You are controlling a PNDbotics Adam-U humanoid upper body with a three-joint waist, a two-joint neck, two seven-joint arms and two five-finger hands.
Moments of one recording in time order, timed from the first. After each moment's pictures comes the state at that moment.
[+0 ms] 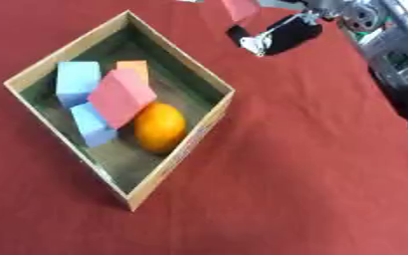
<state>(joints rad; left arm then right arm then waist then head) -0.38 0.44 0.12 -1.98 0.09 -0.35 0.27 -0.88 -0.88 0.30 -1.75 0.54 -0.24 0.37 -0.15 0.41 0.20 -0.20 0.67</state>
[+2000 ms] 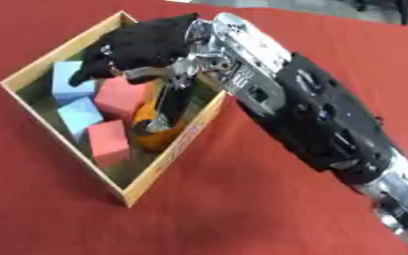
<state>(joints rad) -0.39 0.44 0.12 -1.98 0.11 -0.35 0.28 -0.98 -0.56 0.47 -1.73 0.64 -0.34 0.67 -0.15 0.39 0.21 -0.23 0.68</state>
